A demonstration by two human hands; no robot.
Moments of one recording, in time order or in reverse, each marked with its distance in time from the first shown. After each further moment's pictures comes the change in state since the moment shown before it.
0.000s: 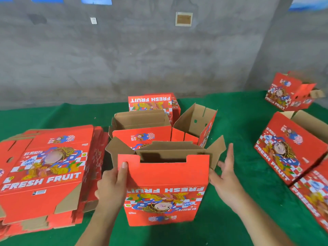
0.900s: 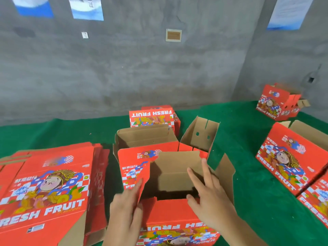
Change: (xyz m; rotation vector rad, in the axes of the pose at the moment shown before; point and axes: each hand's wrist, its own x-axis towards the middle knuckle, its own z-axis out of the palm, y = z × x) left_hand 0.025 -0.033 -0.020 0.014 -0.112 0.606; right_hand 0.003 -0.014 0.089 -0.997 -0.029 -0.338
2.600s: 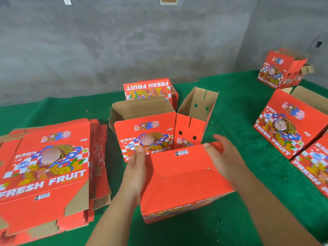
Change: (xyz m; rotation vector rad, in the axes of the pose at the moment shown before) left_hand 0.027 0.028 0.032 -0.823 -0.146 -0.783; right_hand -0.005 0.012 -0.043 0.674 0.070 0.533
